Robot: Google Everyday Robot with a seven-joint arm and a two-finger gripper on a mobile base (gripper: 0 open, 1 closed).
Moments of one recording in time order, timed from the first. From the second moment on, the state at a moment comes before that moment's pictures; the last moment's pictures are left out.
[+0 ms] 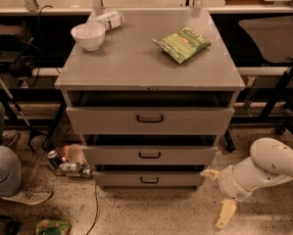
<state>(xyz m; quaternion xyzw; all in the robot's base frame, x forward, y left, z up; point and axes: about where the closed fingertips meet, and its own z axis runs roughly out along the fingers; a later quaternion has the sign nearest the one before) 0.410 -0.211 0.531 -0.65 0.70 0.22 0.17</state>
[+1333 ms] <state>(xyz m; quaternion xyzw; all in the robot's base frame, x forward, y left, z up) 0.441 -0.231 0.412 -0.65 0.68 0.24 0.23</state>
